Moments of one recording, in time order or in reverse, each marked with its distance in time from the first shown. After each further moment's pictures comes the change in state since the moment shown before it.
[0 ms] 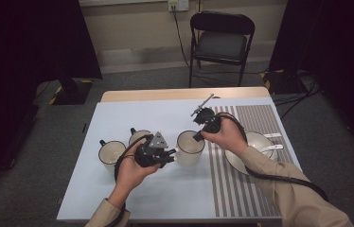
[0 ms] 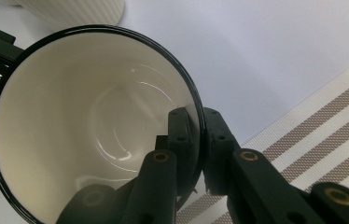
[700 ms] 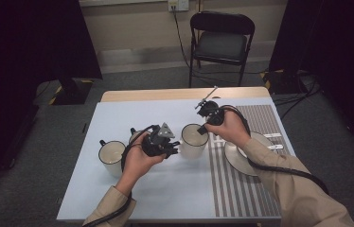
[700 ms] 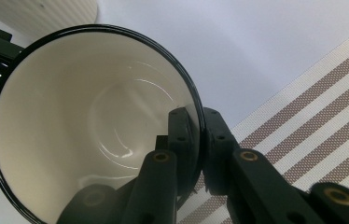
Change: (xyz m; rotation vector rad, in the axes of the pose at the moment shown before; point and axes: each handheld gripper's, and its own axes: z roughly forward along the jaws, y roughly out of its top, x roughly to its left) left arm 0.014 0.024 0.012 0.036 0.018 -0.003; right arm -0.023 0.007 -0.006 0.015 -0.021 0.032
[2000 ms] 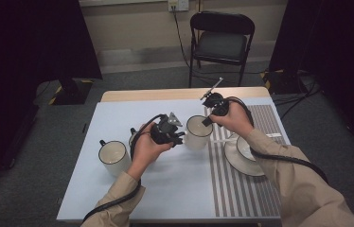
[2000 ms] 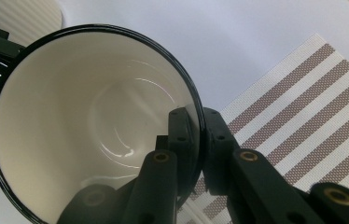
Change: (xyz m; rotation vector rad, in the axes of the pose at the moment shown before) left arm 0.019 0.031 0.020 0.030 0.029 -0.005; right arm -0.034 0.008 -0.003 -0.002 -0.015 0.023
